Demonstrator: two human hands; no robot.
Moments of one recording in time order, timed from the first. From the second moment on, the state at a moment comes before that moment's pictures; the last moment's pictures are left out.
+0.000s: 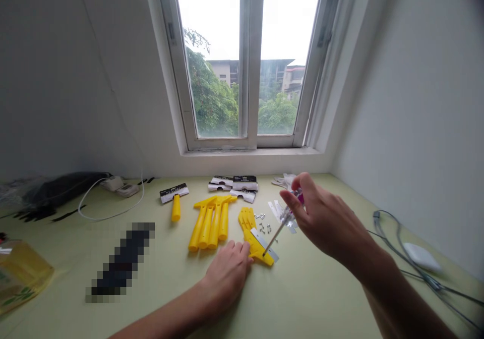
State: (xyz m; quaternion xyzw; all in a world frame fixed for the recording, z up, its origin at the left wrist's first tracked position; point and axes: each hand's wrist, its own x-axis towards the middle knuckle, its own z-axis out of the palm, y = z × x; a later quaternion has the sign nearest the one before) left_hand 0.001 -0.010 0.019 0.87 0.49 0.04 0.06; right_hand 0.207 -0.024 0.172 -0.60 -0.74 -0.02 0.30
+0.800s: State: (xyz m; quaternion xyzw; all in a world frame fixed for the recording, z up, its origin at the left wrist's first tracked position) left_hand 0.000 -0.013 0.025 0.86 0.50 0.03 0.06; right_hand 0.235 -0.018 0.176 -0.41 -0.85 0.09 0.32
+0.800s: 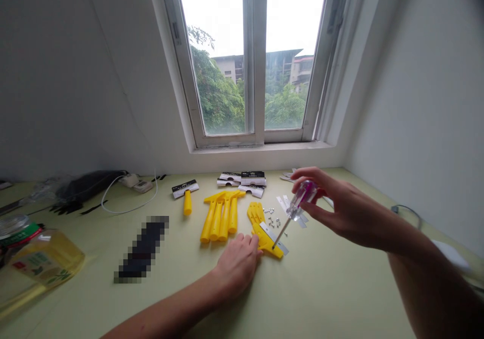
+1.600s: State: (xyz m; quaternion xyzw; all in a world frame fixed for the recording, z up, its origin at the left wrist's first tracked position) left_hand -0.002 -0.012 0.023 0.86 0.50 0.03 0.07; right_hand 0.218 0.002 0.158 -0.20 -0.70 0.47 0.49
